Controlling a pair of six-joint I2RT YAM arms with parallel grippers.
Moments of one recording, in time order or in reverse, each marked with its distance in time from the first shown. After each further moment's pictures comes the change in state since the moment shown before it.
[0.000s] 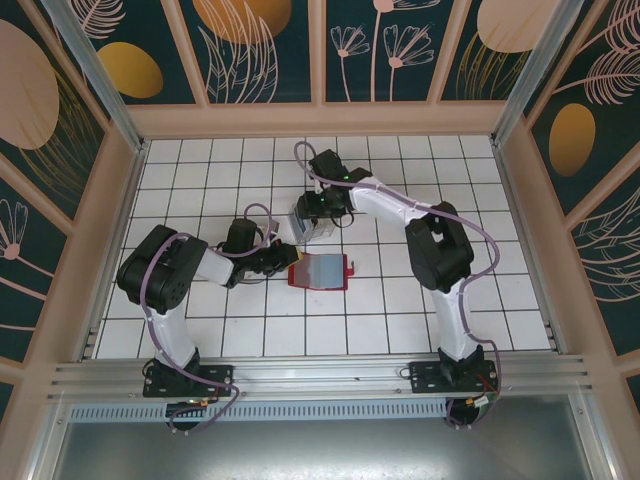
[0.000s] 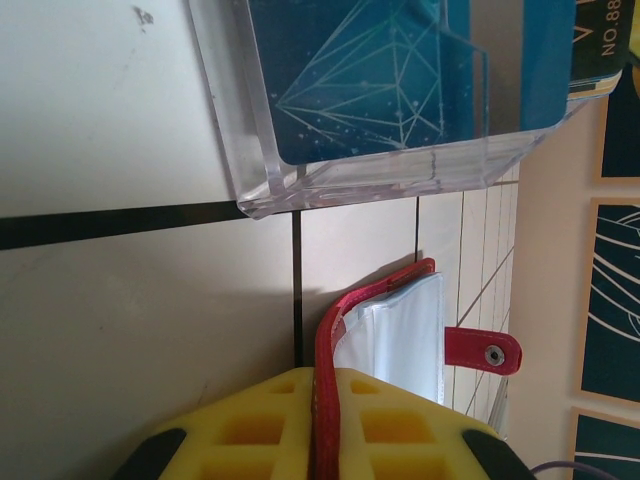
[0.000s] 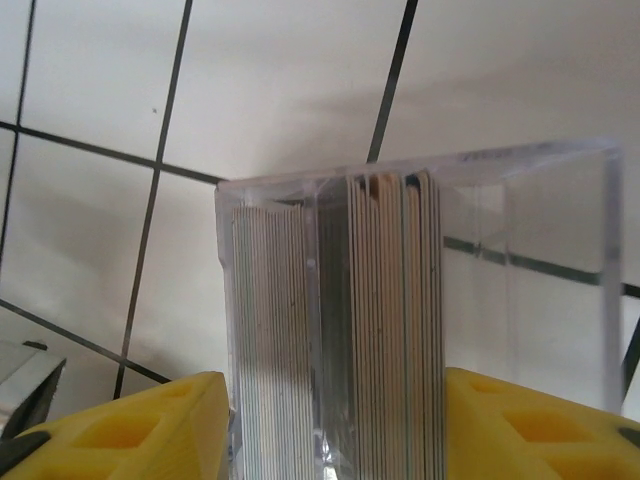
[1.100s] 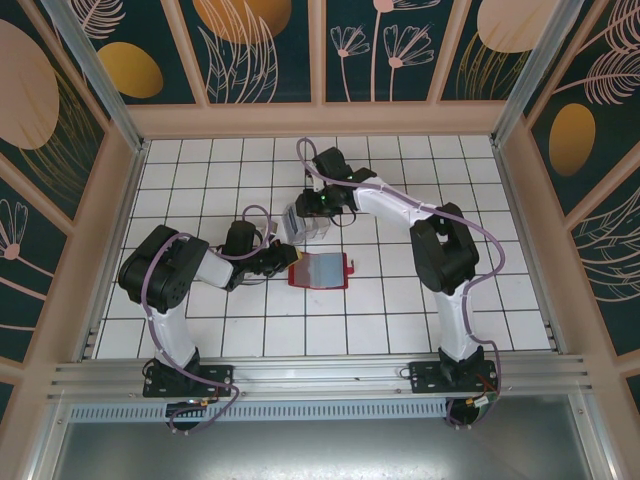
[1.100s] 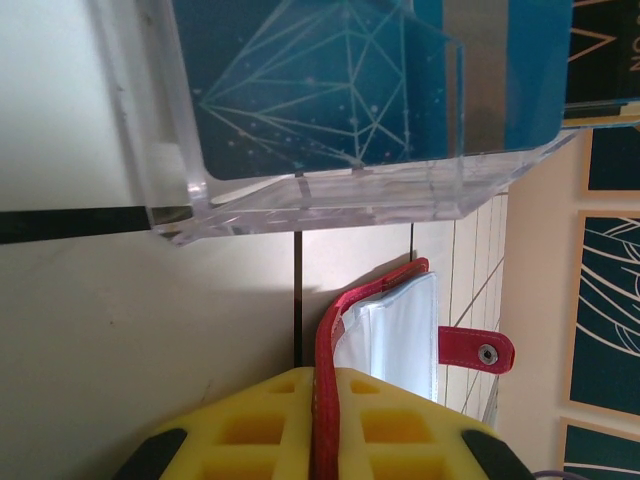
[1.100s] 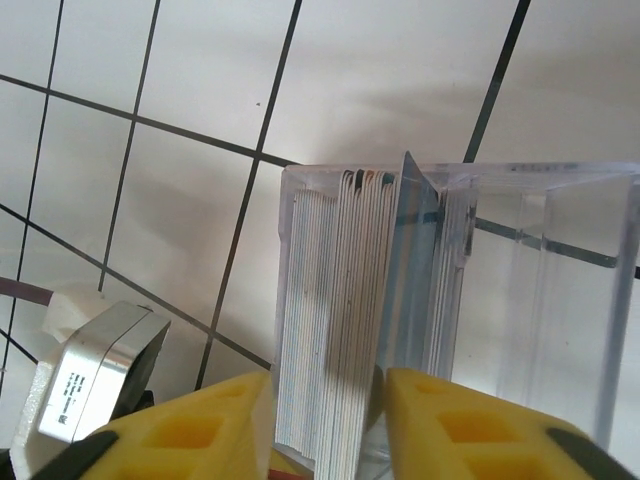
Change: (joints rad) left arm -0.001 0.009 -0.026 0.068 -0.011 -0.041; right arm -0.016 -0.040 -0.043 0.077 -0.157 0.006
